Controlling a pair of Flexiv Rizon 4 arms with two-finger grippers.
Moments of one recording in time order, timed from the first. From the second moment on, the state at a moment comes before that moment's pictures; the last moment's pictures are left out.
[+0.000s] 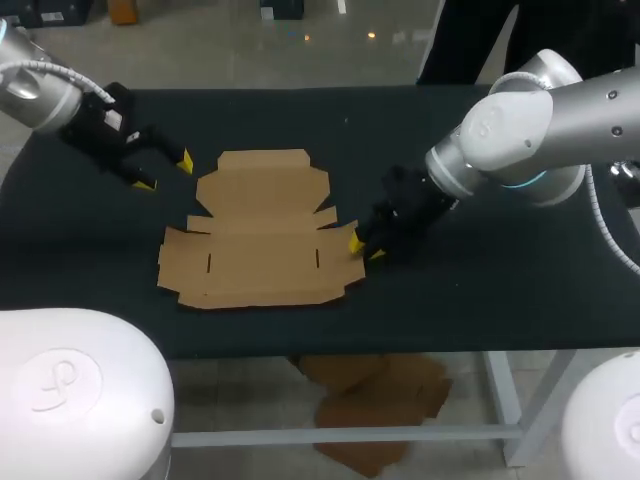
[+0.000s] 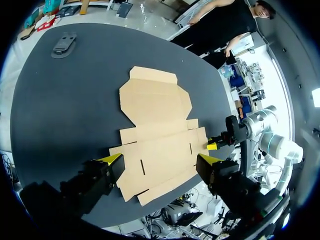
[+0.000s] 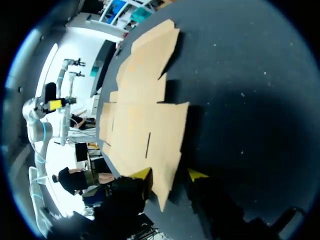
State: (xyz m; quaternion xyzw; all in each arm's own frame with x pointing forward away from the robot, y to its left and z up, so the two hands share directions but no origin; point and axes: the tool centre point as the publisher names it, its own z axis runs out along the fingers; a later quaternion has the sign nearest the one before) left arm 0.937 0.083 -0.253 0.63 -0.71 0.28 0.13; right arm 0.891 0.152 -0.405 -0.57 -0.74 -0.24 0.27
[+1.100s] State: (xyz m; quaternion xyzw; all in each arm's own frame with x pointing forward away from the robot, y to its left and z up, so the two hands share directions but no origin) left arm 0.946 0.081 -0.263 0.63 -0.71 0.28 0.15; right arm 0.897 0.101 -0.394 -0.60 -0.69 -0.29 0.27
